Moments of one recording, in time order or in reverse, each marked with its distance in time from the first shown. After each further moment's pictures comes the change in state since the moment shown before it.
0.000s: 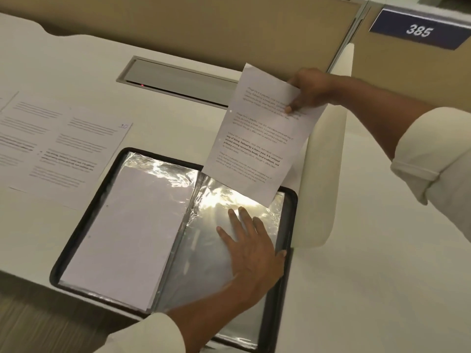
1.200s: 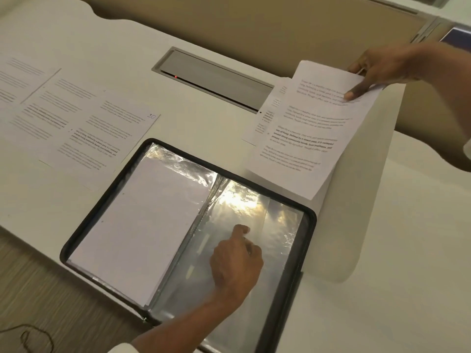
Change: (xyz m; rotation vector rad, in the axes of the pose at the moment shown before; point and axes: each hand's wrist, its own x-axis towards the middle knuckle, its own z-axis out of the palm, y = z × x) left_hand 0.001 -0.043 -0.020 -0.714 0.316 -0.318; right_hand 0.038 0.030 -0.074 0.244 -0.189 0.122
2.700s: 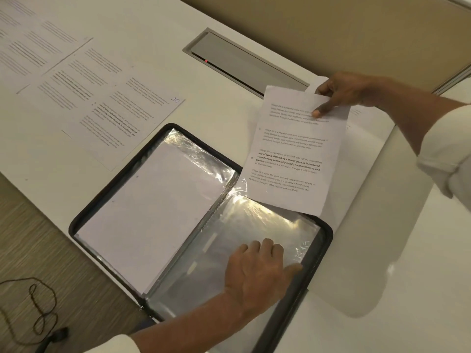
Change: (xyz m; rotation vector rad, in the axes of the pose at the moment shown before) left_hand -0.003 -0.003 0.022 0.457 0.327 0.600; right_hand 0.113 -0.053 0.085 -0.074 -0.147 -0.206
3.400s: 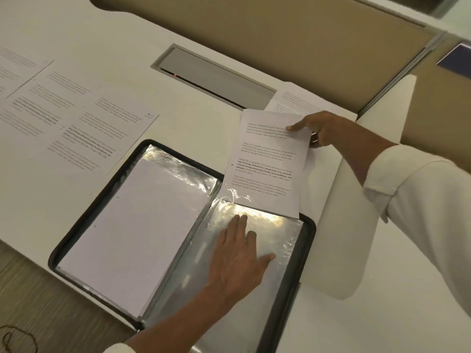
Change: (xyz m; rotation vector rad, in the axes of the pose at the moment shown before) left_hand 0.008 -0.038 0.026 -0.083 -0.214 0.001; right_hand -0.030 0.021 0.064 0.835 0.233 0.557
